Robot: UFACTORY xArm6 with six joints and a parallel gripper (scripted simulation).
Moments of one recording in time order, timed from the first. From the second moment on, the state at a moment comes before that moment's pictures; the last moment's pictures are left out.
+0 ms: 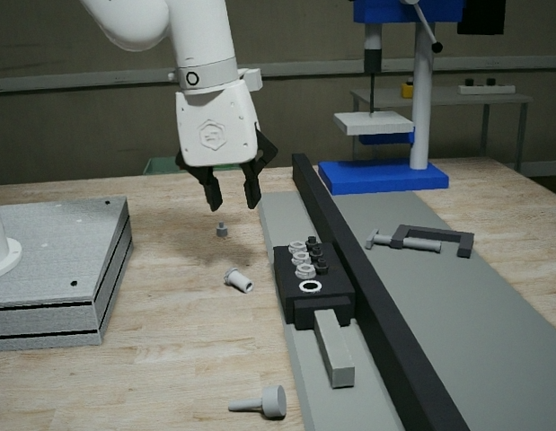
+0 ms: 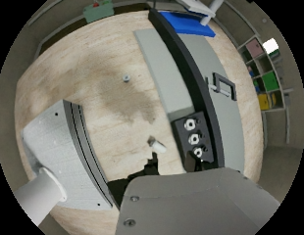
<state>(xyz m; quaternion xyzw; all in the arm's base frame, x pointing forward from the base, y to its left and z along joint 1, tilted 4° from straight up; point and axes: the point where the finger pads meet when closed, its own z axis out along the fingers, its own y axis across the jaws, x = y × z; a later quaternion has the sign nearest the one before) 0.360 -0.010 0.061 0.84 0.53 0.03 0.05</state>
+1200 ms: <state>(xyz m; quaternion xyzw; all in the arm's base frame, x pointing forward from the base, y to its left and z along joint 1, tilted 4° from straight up) 0.357 -0.006 0.050 0.91 0.40 0.09 0.10</state>
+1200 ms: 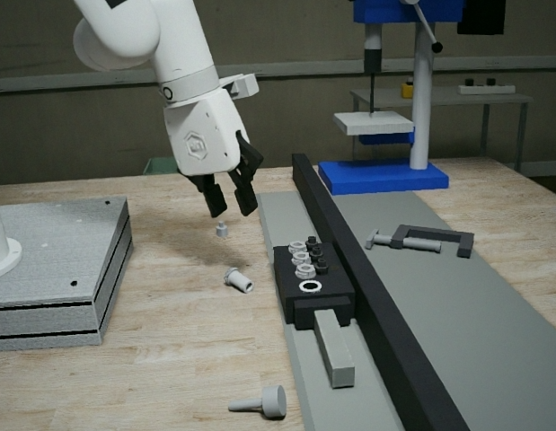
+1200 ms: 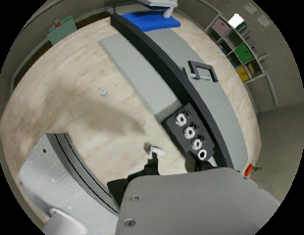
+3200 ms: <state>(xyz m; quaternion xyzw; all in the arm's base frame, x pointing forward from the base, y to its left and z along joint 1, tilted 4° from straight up) 0.344 0.012 0.034 0.96 0.20 0.14 0.13</state>
